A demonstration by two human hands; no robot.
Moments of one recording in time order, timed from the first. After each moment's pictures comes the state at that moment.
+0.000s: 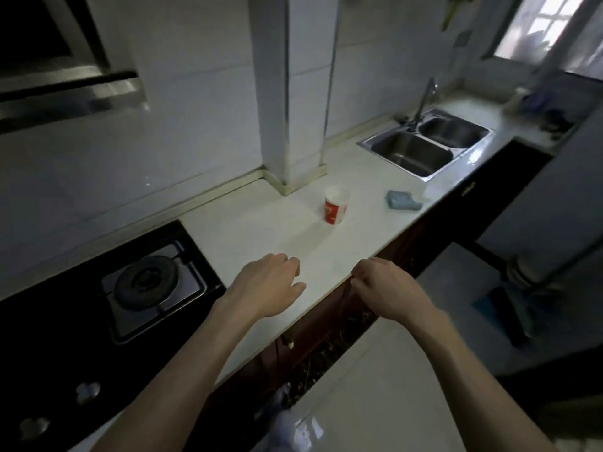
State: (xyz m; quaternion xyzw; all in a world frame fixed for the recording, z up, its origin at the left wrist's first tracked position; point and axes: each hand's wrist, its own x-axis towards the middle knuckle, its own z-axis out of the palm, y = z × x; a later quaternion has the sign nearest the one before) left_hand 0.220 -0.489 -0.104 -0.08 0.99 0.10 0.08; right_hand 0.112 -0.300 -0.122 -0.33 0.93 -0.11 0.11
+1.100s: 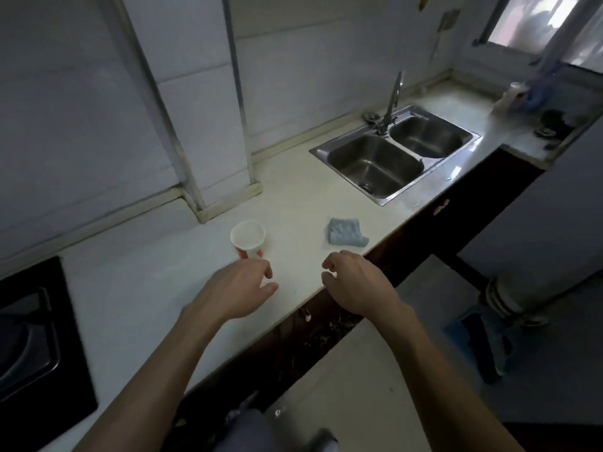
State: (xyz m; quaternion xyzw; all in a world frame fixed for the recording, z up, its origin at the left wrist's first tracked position) left_hand -0.084 -0.407 -0.133 -0.16 0.97 0.14 0.13; right_hand -0.199 -0.229 -0.138 -0.36 0.91 -0.15 0.13
